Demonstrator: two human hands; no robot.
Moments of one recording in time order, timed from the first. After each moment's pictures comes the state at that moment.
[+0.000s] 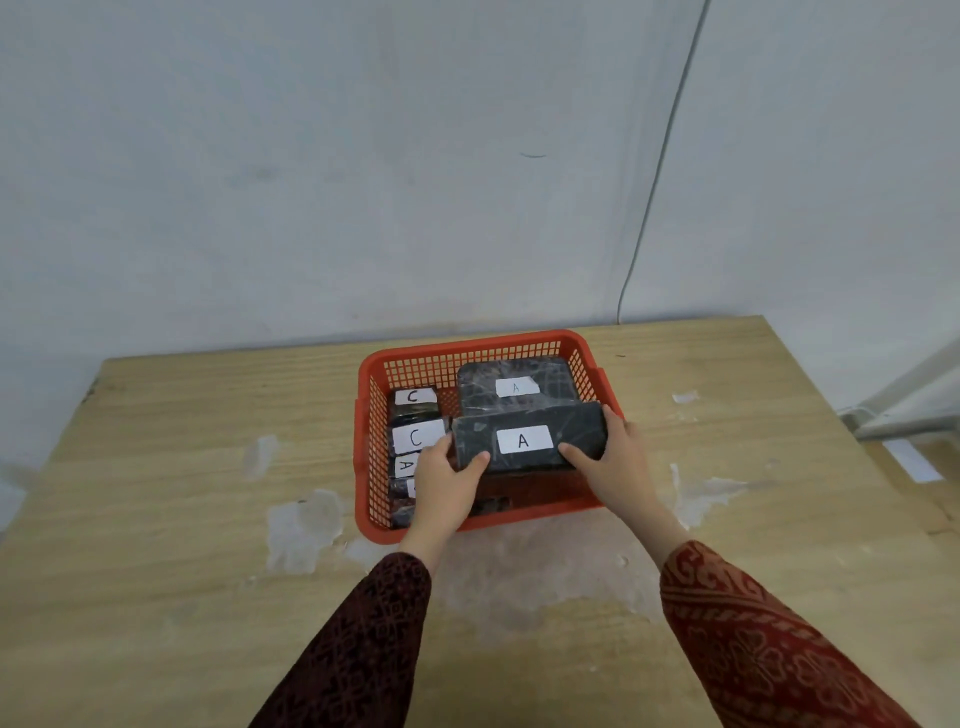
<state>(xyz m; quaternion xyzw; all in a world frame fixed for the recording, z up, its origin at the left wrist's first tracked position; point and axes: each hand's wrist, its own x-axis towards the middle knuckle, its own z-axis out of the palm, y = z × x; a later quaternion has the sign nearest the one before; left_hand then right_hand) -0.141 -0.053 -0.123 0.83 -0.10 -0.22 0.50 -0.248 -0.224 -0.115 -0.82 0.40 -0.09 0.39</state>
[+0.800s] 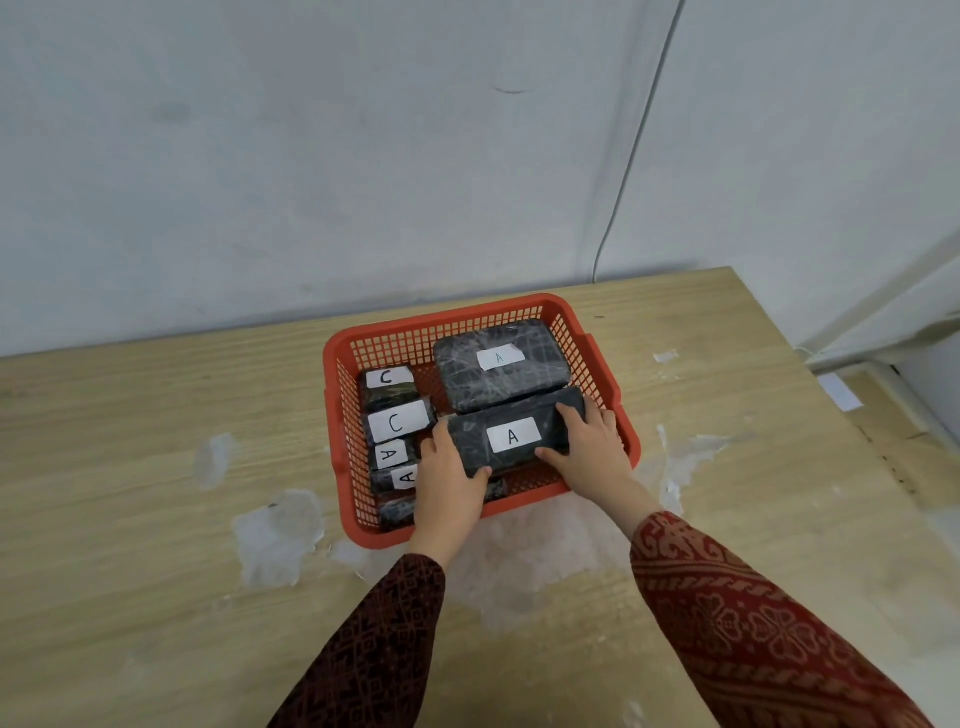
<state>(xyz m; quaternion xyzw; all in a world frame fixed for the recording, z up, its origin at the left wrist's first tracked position) -0.143 -0.058 -0.154 0.88 -0.20 -0.23 0.37 -0.232 -0.213 -0.151 -0.90 0.39 0.06 0.17</state>
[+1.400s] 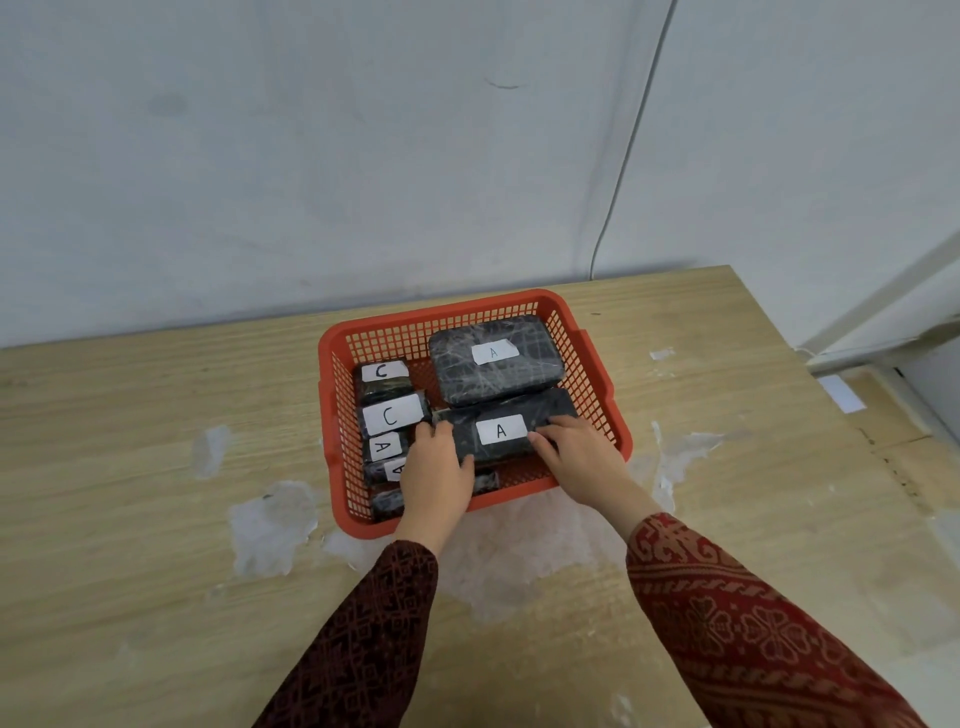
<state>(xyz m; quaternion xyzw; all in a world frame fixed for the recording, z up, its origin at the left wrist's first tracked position) -0.137 -0.059 -0.145 0.92 -0.25 -0.18 0.24 -0.242 -0.212 -0.151 -0.94 0.28 0.04 0.19</state>
